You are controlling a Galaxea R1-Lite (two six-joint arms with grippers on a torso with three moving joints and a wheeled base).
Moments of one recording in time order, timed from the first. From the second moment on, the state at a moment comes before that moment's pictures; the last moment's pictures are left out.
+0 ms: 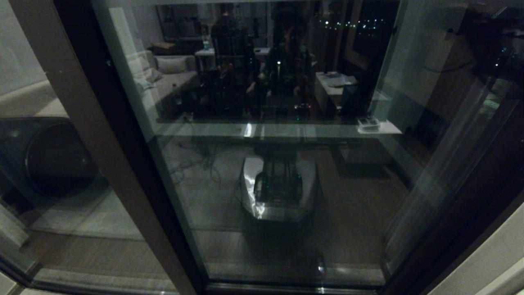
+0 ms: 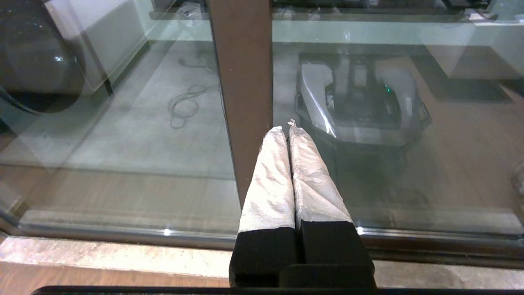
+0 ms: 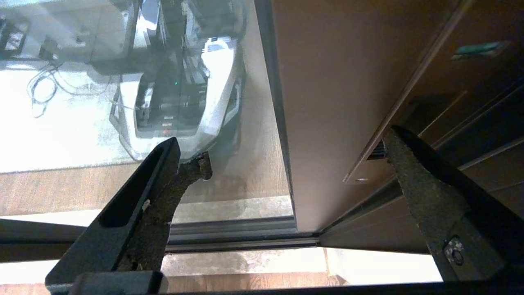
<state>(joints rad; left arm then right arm) 0.00 0.00 0.00 0.01 0.00 0.01 -0.60 1.82 -1.93 0.56 0.55 -0.15</state>
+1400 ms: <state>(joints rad) 0.00 0.00 0.00 0.01 0.00 0.02 -0.63 1.78 -1.90 0.57 0.54 -0.21</state>
